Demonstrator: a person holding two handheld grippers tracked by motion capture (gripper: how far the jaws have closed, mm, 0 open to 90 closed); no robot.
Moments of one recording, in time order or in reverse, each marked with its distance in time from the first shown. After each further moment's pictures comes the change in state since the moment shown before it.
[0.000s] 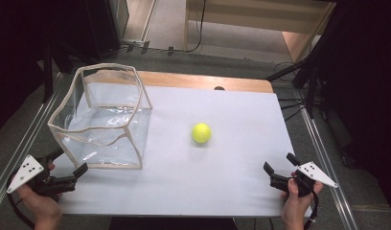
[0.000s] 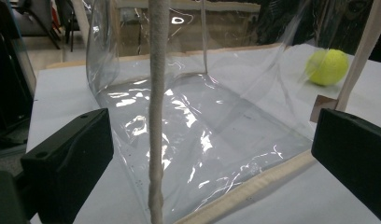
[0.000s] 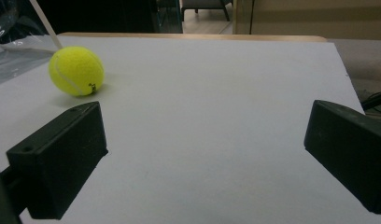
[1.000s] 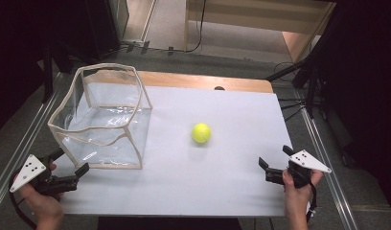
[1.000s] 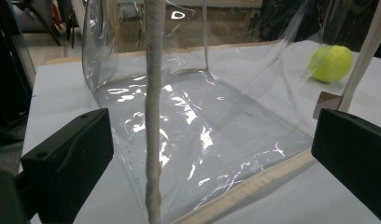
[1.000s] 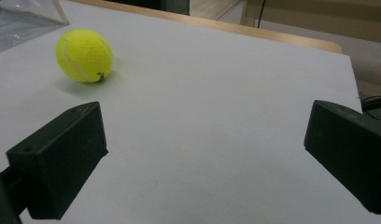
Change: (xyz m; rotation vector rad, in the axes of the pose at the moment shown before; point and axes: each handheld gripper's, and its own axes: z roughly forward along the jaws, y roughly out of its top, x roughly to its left) left arm -0.002 -0.002 0.004 0.017 0.002 0.003; right arm 0.018 0.038 0.011 0.125 0.011 -0.135
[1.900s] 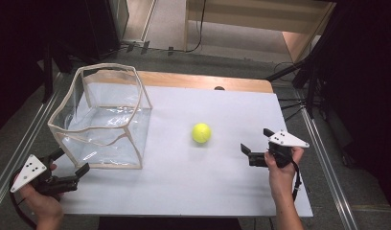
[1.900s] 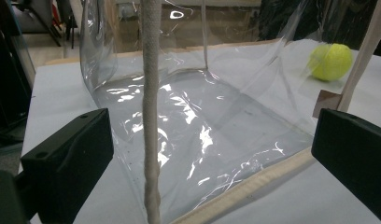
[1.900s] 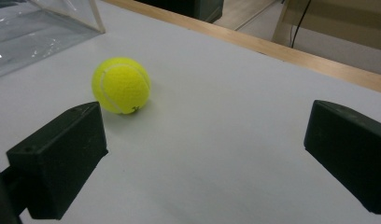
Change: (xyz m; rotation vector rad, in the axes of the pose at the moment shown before) left arm -0.001 0.000 0.000 0.000 0.000 0.005; right arm 0.023 0.049 0.044 0.033 0.114 -0.090
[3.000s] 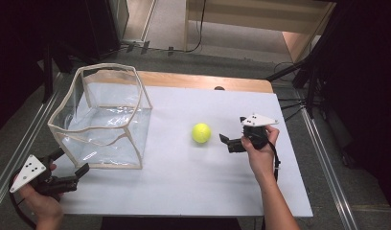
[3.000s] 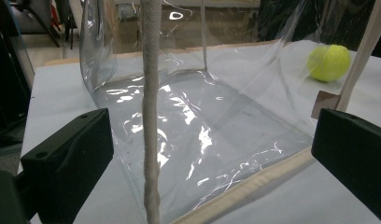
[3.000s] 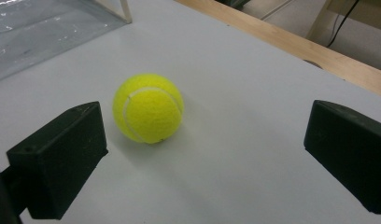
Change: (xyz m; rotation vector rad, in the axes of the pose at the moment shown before) left arm 0.000 0.000 -0.001 -0.001 -0.003 -0.001; right arm 0.020 0.040 0.061 0.097 0.106 -0.076
